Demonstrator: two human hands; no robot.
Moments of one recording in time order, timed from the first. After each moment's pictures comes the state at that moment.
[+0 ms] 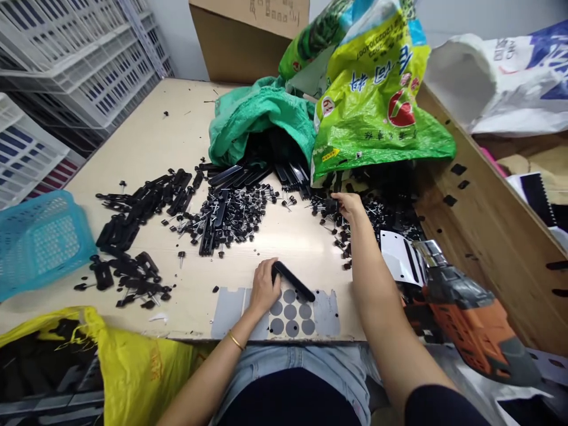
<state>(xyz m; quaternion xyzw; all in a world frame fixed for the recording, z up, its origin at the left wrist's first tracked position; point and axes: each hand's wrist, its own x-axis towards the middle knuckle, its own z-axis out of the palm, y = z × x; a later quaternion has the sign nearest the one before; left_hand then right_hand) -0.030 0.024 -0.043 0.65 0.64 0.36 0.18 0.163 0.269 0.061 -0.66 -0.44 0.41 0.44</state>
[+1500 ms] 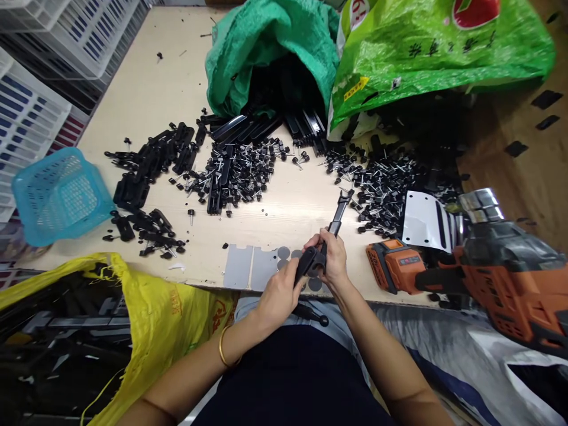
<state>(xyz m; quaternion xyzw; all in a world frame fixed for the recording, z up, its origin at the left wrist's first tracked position) -0.004 -0.054 0.037 0.68 0.61 0.24 0.31 0.107 0.039 0.038 -0.53 -0.26 0.68 0.43</state>
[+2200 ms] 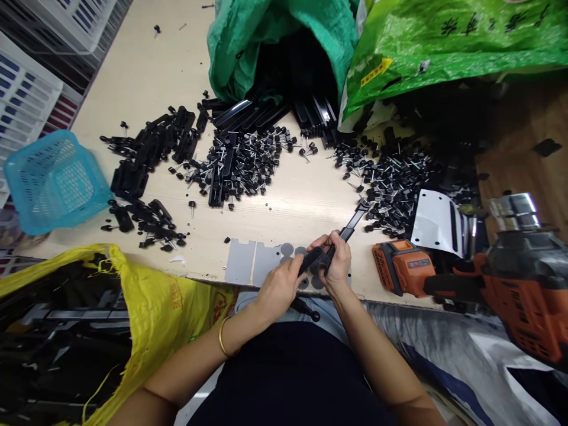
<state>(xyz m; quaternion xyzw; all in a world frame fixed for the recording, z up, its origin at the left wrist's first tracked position) -0.015 -0.046 0.034 0.70 0.61 0.15 0.33 0.098 0.030 0.022 -0.54 -0.24 0.63 0.51</state>
